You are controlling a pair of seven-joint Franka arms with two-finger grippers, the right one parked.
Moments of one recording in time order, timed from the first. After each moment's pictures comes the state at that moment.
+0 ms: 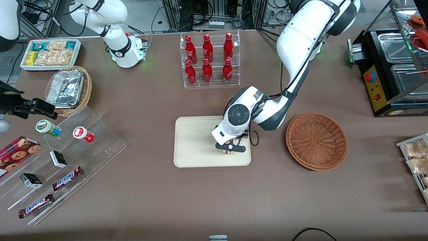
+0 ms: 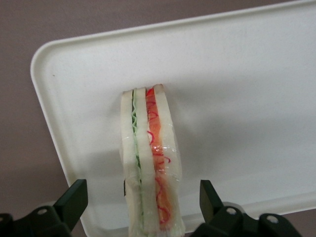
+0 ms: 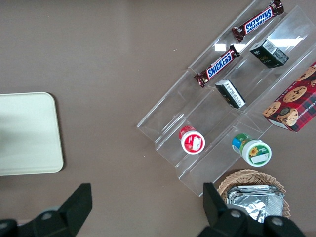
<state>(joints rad) -0.49 0.74 -0.23 -1.43 0.04 2.09 -0.55</state>
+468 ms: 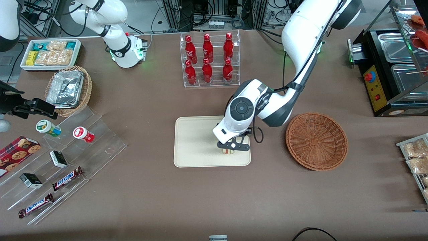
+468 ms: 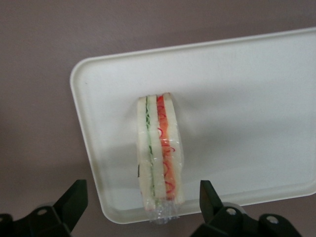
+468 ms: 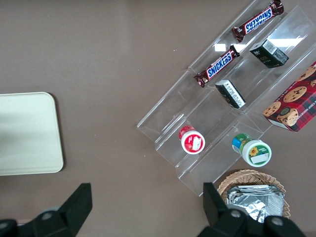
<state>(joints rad) -0.48 0.66 -0.21 -1.39 0.04 2.00 -0.57</state>
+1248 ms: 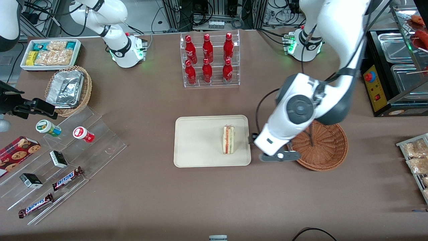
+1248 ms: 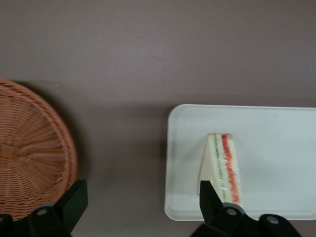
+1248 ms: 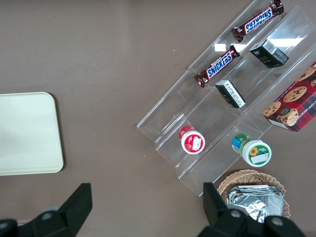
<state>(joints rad) -0.27 0.51 -0.20 -1.38 0.04 1.85 -0.53</state>
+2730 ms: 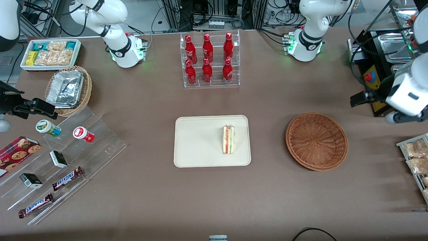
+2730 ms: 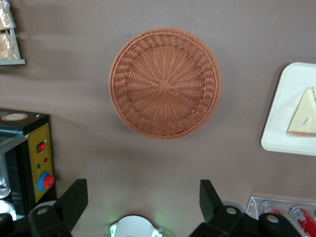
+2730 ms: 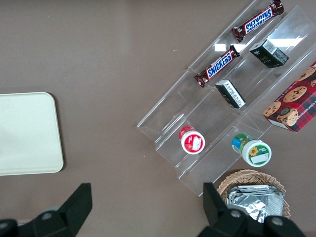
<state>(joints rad) 0.05 0.10 -0.13 -1.47 0.02 1.39 -0.20</state>
